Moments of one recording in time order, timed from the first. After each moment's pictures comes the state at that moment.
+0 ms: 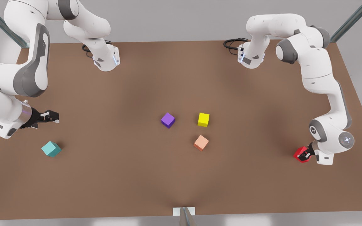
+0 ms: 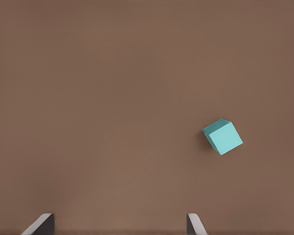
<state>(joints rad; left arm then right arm) 0.03 0.84 0.29 -1.45 -0.22 2.22 -0.30 -0.02 0.28 -0.06 -1.37 0.00 1.52 -0.32</state>
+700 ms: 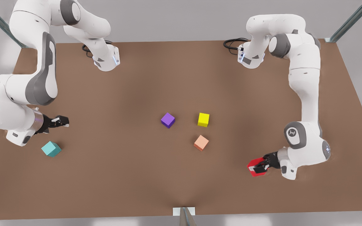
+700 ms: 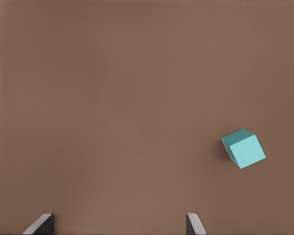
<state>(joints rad) 0.03 0.86 -0.26 -1.11 -0.58 1.95 -0.44 0.01 0.41 -0.01 -1.32 0.09 1.51 -0.35</state>
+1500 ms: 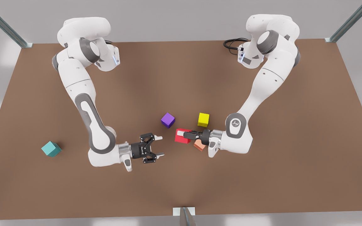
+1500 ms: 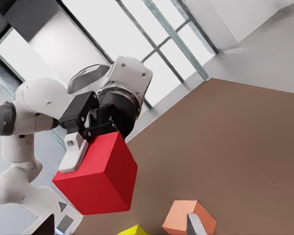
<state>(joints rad) -0.06 0.95 -0.59 -1.25 -0.98 2.05 0.00 0.06 0.97 0.37 -1.18 1.21 1.86 -1.39</state>
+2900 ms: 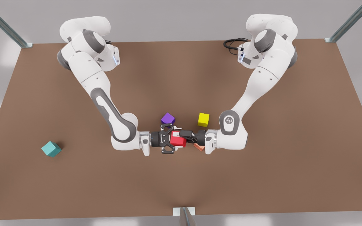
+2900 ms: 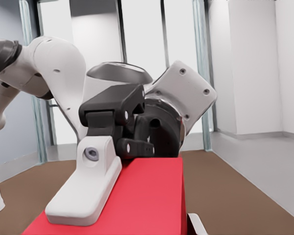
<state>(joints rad) -0.11 0.95 -0.60 -1.25 -1.03 2.20 0.35 0.15 0.89 0.43 -1.37 1.50 2.10 -2.16</state>
